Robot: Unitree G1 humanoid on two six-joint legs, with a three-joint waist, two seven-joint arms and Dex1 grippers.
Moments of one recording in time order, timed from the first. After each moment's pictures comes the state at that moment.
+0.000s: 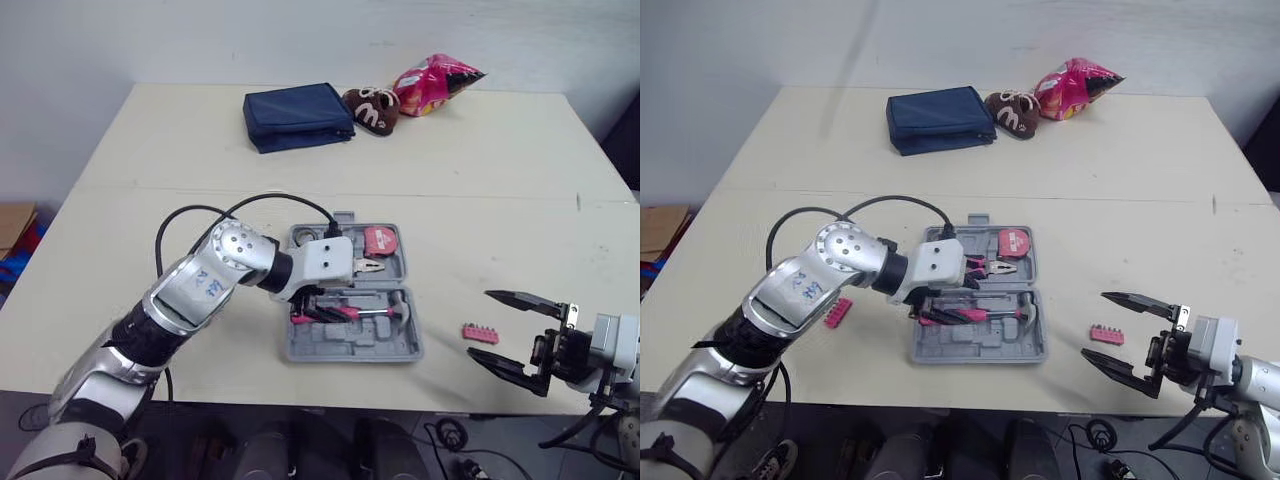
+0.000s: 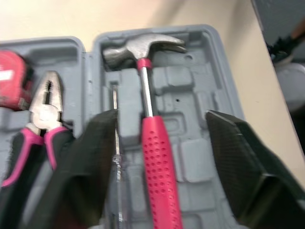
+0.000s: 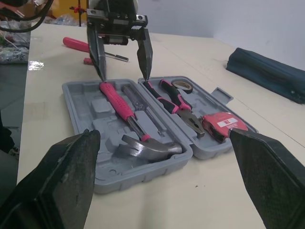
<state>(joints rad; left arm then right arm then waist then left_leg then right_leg) -0.73 0.58 -0.42 -0.25 -0.23 0.63 -1.02 0.17 -0.68 -0.40 -0.12 0.65 -0.22 1.36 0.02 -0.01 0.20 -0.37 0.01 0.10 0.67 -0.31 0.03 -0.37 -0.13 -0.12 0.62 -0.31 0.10</state>
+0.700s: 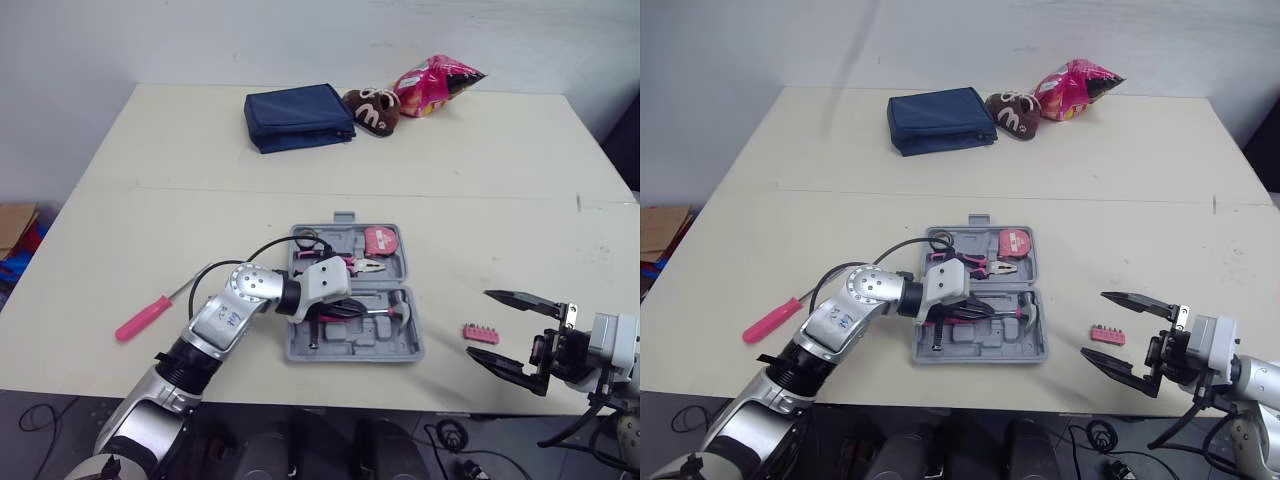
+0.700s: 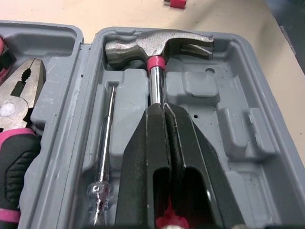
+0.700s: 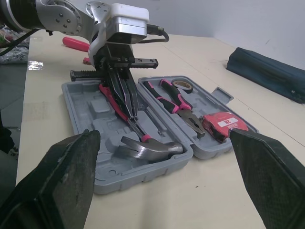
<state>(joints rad) -0.58 0.39 -0.43 -0.03 -0.13 0.41 -0.96 0.17 -0.68 -0.39 -0.11 0.65 -0.22 1.36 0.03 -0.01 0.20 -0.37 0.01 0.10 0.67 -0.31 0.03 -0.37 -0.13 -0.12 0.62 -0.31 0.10</state>
